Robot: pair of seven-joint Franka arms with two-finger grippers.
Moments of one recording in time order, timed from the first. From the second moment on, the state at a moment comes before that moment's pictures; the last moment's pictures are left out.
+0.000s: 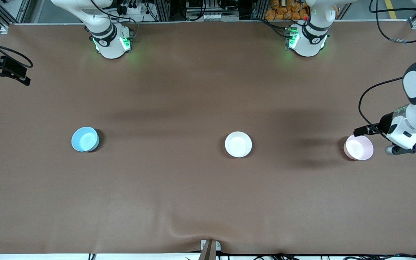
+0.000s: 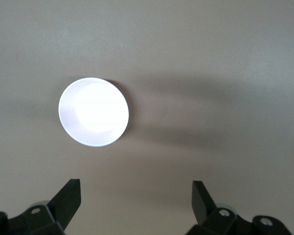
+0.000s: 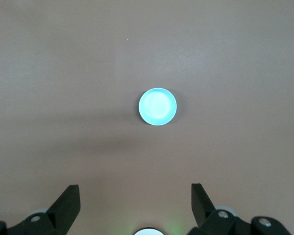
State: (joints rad) left arm 0.17 0.23 -0.09 -1.85 0.00 1.98 -0.08; right arm -0.01 -0.02 0.01 -1.46 -0.01 1.39 0.02
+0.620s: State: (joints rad) left arm 0.22 0.29 -0.08 -1.89 0.00 2.10 -0.06; right arm -0.01 -0.02 0.01 -1.46 -0.01 1.39 0.02
